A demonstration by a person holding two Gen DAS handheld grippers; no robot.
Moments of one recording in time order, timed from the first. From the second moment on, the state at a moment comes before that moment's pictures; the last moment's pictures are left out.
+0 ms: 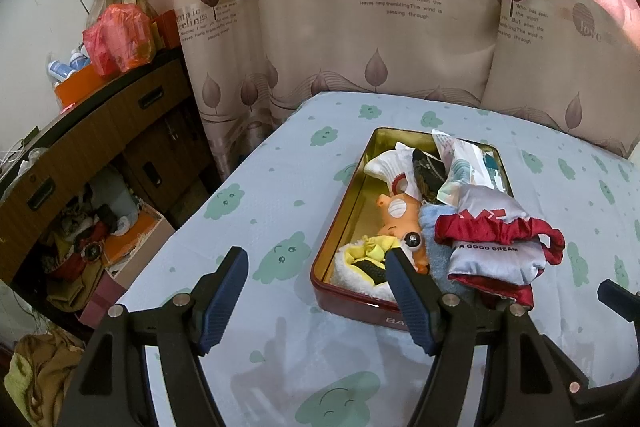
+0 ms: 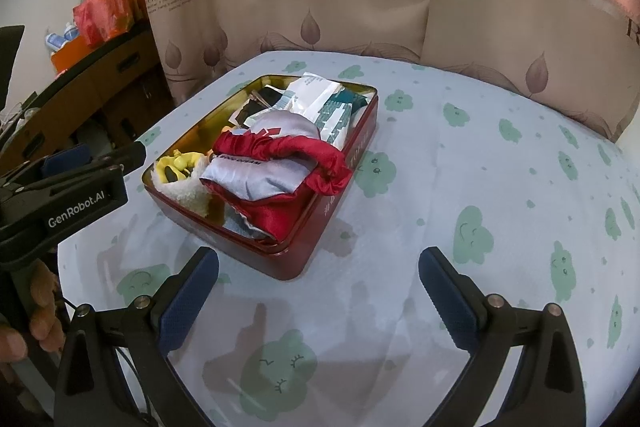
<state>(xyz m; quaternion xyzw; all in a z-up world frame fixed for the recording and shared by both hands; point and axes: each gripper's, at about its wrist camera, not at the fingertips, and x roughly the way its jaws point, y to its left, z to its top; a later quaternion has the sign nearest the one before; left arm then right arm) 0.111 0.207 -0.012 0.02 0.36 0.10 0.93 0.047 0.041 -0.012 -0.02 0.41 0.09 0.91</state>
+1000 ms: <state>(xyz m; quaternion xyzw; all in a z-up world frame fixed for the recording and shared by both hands) 0.110 0.207 -0.012 0.01 0.36 0.10 0.93 0.046 0.049 -0.012 -0.03 0.41 0.10 0.91</state>
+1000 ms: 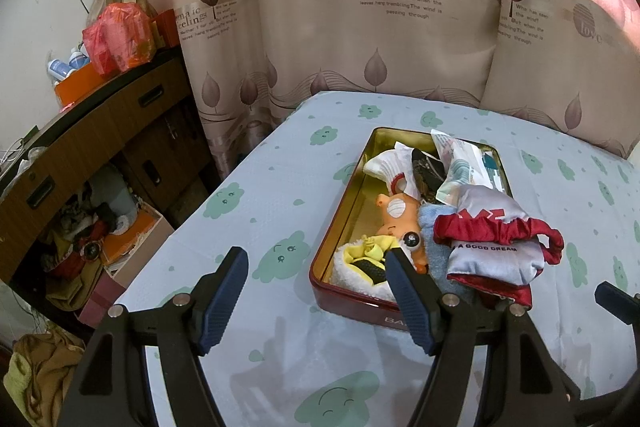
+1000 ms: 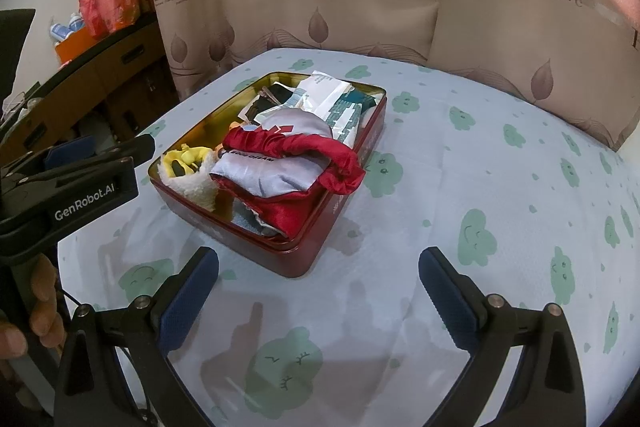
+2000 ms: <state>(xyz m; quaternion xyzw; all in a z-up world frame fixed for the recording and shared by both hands) 0.108 0.208 -0.013 0.01 0.36 0.09 0.93 0.042 0.055 -0.017 -0.03 0.42 0.10 0.90</state>
